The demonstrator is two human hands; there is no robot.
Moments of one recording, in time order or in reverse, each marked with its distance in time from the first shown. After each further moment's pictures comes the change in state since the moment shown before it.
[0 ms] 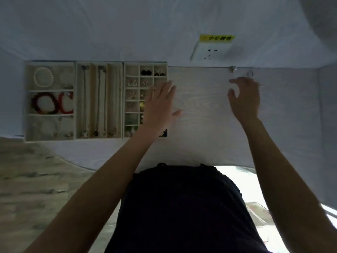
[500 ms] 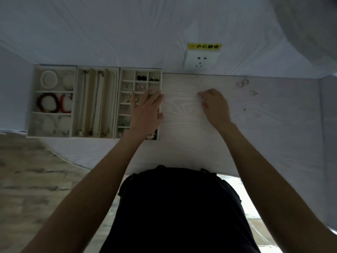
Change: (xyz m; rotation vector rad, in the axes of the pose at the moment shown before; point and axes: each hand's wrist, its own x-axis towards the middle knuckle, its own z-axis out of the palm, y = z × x) left_hand -0.007 -0.002 0.008 0.072 0.033 -0.115; right_hand 0.006 -0.012 0.039 0.143 -0.214 -0.252
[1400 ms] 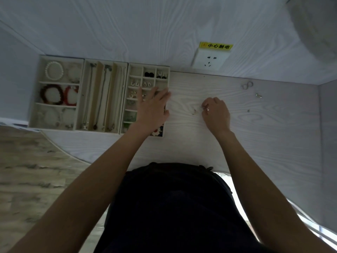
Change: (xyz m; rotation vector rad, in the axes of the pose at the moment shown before) left_hand 0.001 -0.001 -0.008 0.019 -0.076 -0.019; right_hand -0.024 -0.029 0.006 -0.107 -0.016 0.144
